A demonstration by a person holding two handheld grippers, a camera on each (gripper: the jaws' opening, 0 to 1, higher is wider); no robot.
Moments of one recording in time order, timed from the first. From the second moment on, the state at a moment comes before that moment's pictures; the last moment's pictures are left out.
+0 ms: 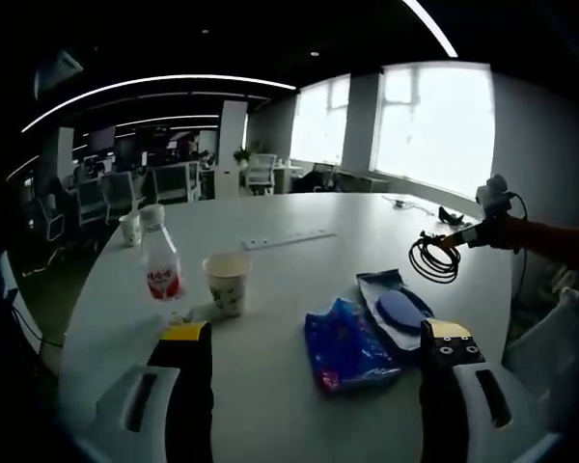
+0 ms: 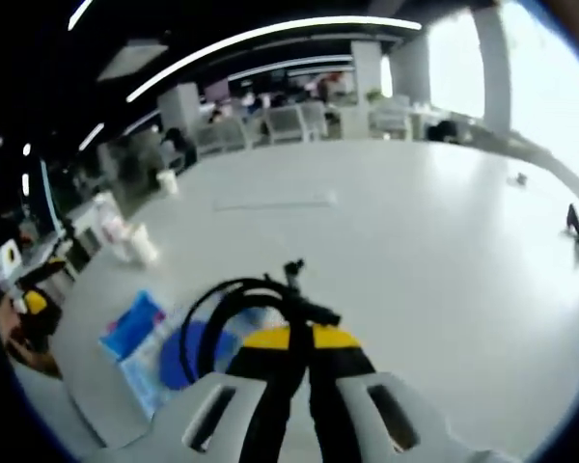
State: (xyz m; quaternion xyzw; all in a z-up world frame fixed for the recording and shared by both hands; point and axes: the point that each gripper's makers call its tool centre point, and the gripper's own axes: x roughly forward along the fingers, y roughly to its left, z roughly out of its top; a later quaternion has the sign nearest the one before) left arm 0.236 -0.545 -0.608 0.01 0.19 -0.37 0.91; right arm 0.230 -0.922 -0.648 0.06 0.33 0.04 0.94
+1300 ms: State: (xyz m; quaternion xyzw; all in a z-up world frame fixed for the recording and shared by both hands) left arm 0.233 -0.547 -0.618 0.01 0.21 -0.37 0.91; right arm 0.204 -0.944 -0.723 0.13 0.37 0.01 0.92
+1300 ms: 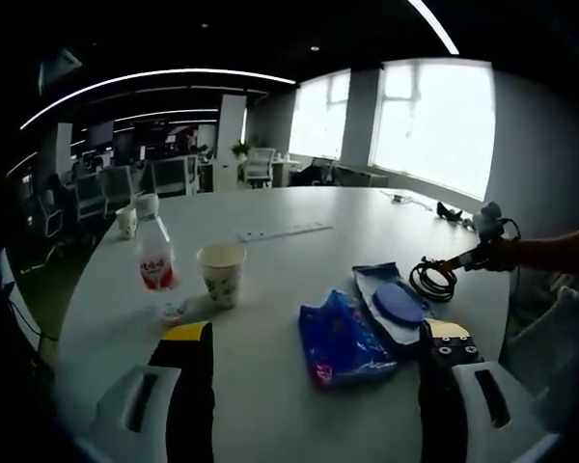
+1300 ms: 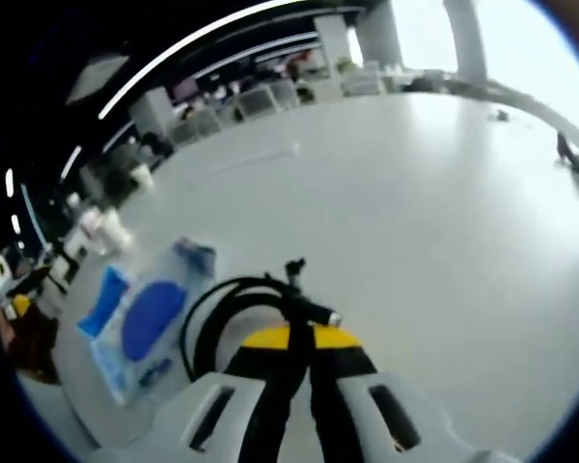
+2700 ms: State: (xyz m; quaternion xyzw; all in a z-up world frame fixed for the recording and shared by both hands) left arm 0.215 -0.573 -0.617 0.04 0.21 -0.39 0.90; right arm 0.228 -0.904 -0.666 0.05 0.32 0.09 0.94
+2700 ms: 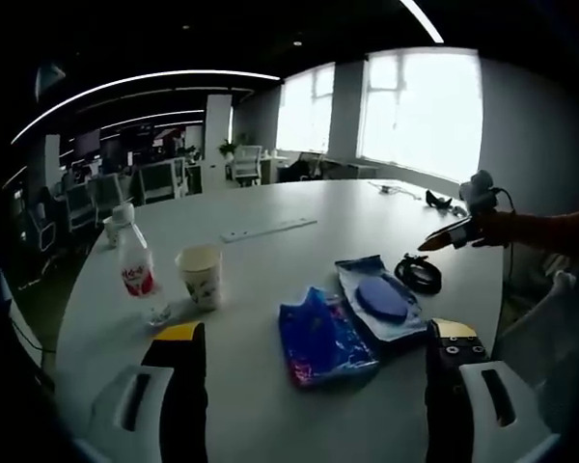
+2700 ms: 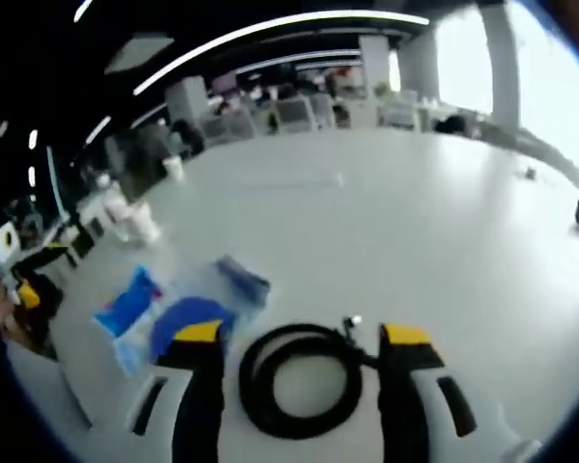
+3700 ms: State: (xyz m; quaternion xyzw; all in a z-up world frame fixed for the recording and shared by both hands) left arm 0.176 -0.634 -0.630 0.00 0.23 -0.44 0.87; right arm 0.254 -0.861 -0.670 0.01 0.31 0.20 0.93
